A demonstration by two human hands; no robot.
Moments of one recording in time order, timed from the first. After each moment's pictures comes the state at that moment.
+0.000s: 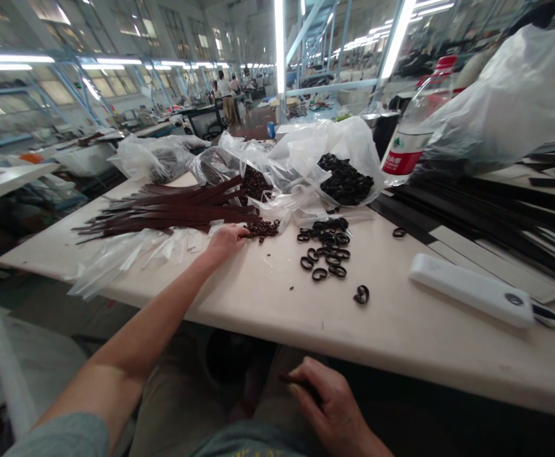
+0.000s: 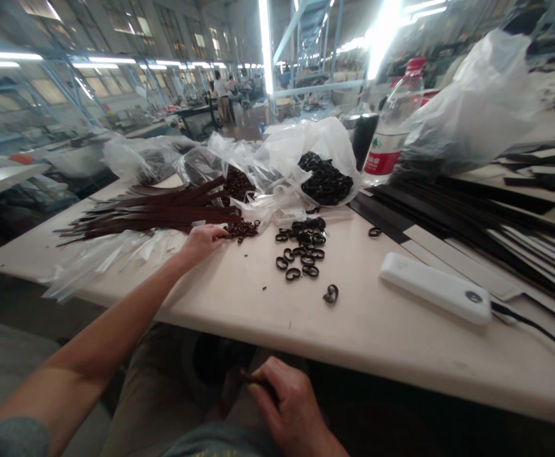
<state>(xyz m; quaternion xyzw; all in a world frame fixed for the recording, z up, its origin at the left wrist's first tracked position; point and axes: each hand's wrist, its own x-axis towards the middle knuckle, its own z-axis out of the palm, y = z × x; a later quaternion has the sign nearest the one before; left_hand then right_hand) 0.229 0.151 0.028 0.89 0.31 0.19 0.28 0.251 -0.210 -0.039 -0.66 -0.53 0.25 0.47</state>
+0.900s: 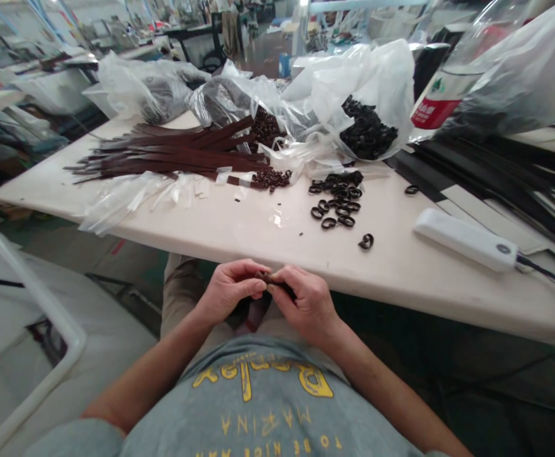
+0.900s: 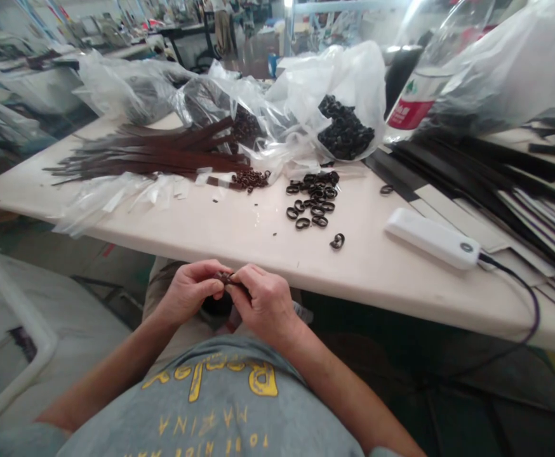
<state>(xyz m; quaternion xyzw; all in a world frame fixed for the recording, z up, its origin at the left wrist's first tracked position) 0.092 -0.034 0.025 0.55 0.28 0.22 0.75 0.230 -0.156 0.033 -0.64 -0.58 0.15 0.49</state>
